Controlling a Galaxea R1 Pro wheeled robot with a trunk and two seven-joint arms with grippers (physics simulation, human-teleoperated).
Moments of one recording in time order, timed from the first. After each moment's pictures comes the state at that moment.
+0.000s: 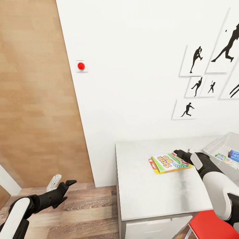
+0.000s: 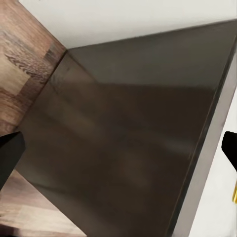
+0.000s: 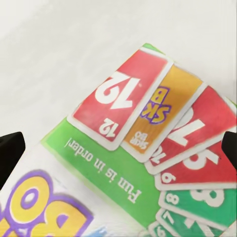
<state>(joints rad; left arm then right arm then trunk) -0.22 0.12 0.27 -1.41 1.33 0.90 0.44 -0.99 -0.24 -0.34 -0.40 -0.25 0.44 -0.01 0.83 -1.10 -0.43</state>
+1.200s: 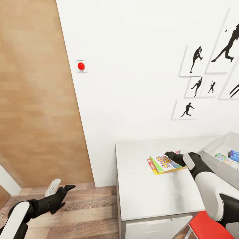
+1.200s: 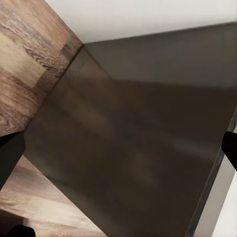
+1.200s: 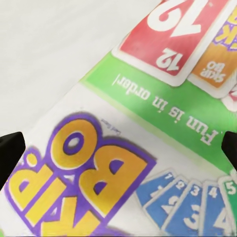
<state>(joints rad) -0.20 0.13 0.27 -1.37 1.32 0.89 0.44 -0.98 -0.17 -0.34 -0.41 -0.25 0.54 0.00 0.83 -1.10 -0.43</state>
